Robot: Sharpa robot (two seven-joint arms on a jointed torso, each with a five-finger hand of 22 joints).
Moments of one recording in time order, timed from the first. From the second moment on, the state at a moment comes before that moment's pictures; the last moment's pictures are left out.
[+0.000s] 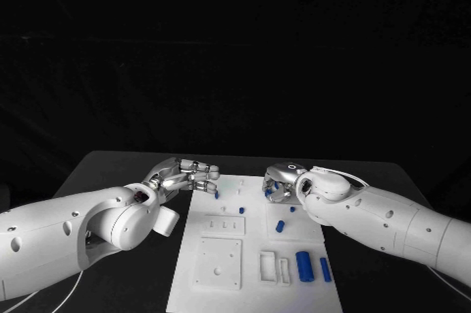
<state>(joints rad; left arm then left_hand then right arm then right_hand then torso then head) 1.42 -0.84 -0.18 1.57 -0.10 -0.28 0.27 1.35 -0.04 0.08 -0.11 0.18 1.05 0.13 0.07 0.08 1.18 0.11 0.07 0.06 1.20 0.07 0.25 0.10 0.05 0.99 0.05 0.39 0.17 1.21 -0.57 0.08 1.12 -1.73 -0.16 -0.08 1.23 -0.13 0.54 -0.25 0.28 1.15 0.11 0.06 0.07 1.20 0.07 0.06 0.06 1.44 -0.01 0.87 0.65 0.16 1.38 -0.02 0.52 1.31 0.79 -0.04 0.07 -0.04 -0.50</state>
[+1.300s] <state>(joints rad) 1.42 -0.84 -0.18 1.56 -0.10 -0.28 0.27 1.35 -0.03 0.05 -0.10 0.17 1.05 0.14 0.07 0.08 1.18 0.11 0.07 0.06 1.20 0.07 0.25 0.10 0.05 0.99 0.05 0.39 0.15 1.21 -0.49 0.09 1.13 -1.81 -0.36 -0.20 1.25 -0.11 0.67 -0.23 0.16 1.25 0.08 0.06 0.10 1.29 0.06 0.06 0.06 1.44 -0.05 0.87 0.67 0.11 1.39 -0.07 0.69 1.31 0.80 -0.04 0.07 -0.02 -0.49</state>
